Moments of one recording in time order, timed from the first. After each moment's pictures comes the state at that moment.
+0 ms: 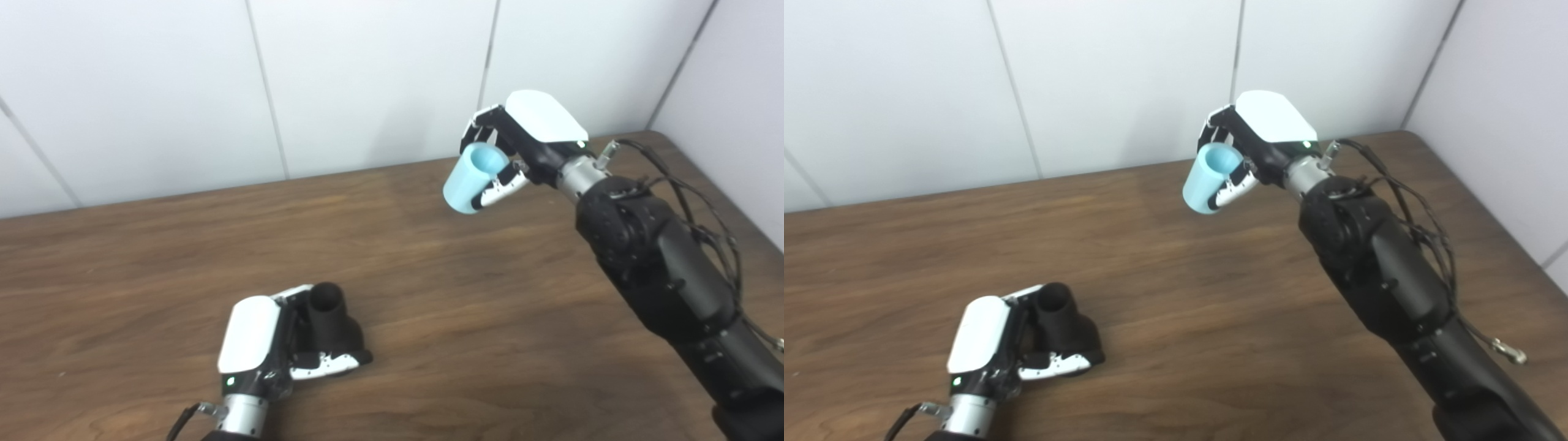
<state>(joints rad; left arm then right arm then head) -0.06 0.13 -0.38 -0.08 0.88 0.01 0.10 -0.47 -0.56 0.21 -0.38 -0.75 0.39 0.41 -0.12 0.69</state>
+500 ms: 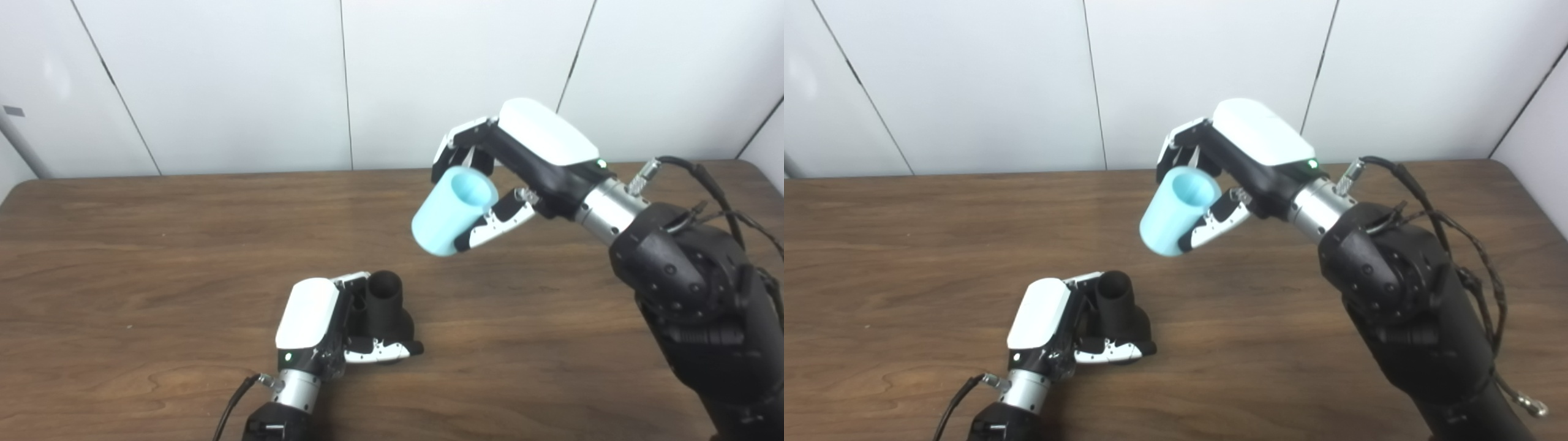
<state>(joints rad) -0.06 0.09 -0.40 -0.08 0.92 0.07 0.12 -0.54 -0.42 0.24 -0.69 -0.68 0.46 0.67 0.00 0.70</state>
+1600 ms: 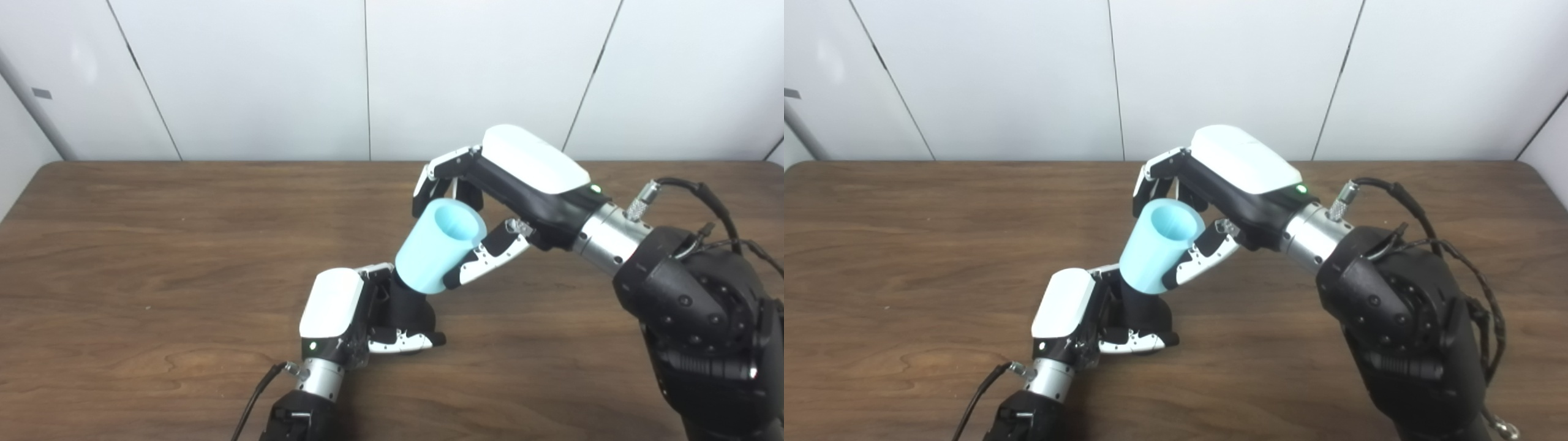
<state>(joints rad) -0.06 0.07 -0.43 -0.08 0.96 0.12 0.14 -0.53 -0.31 0.22 -0.75 -0.73 0.42 0.84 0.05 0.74</state>
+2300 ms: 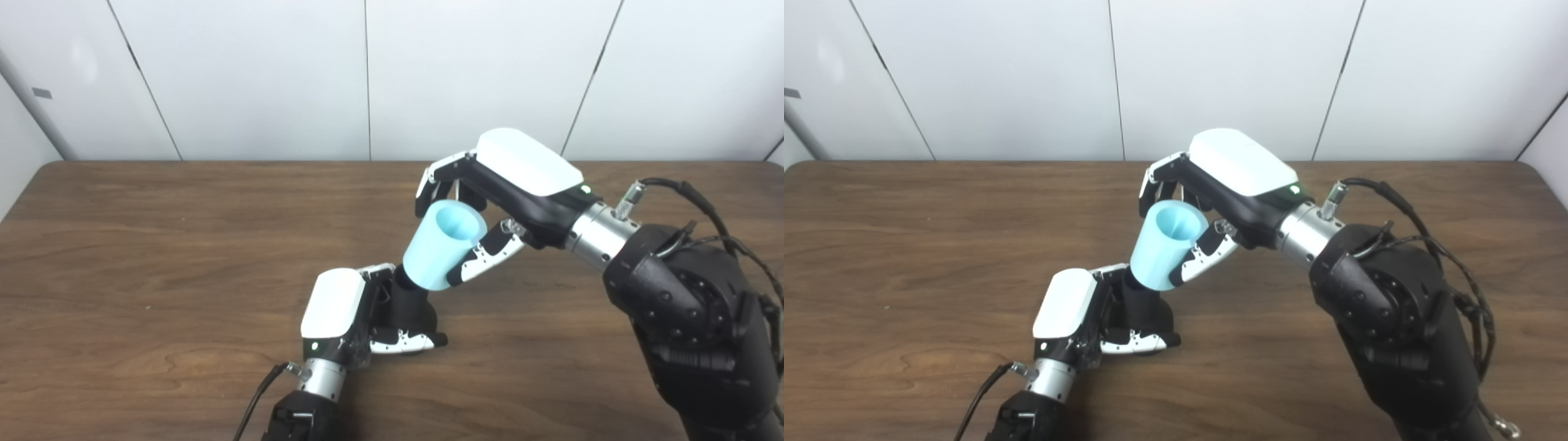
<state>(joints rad) -0.06 0.07 -0.45 -0.09 0.96 0.14 0.13 -0.50 -0.32 0.24 -0.68 -0.77 0.35 0.82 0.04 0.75</state>
